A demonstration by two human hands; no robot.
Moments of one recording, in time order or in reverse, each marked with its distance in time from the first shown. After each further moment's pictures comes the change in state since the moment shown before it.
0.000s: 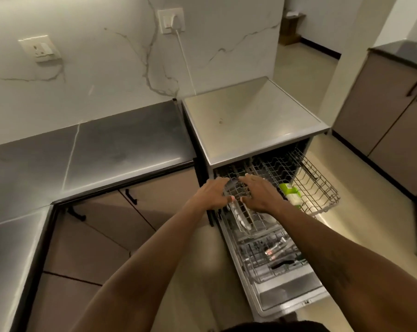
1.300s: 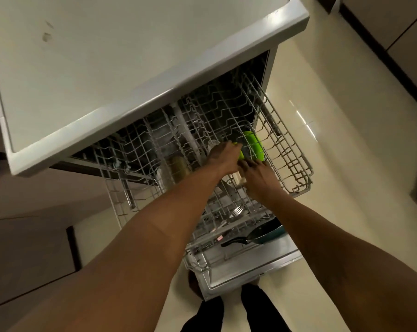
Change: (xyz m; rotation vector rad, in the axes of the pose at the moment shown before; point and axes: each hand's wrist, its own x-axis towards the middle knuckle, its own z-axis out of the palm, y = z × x) left_hand 0.462 0.094 0.337 0.330 -0.350 -0.056; right_hand 0.108 0.438 0.218 -0.115 -0.305 0.095
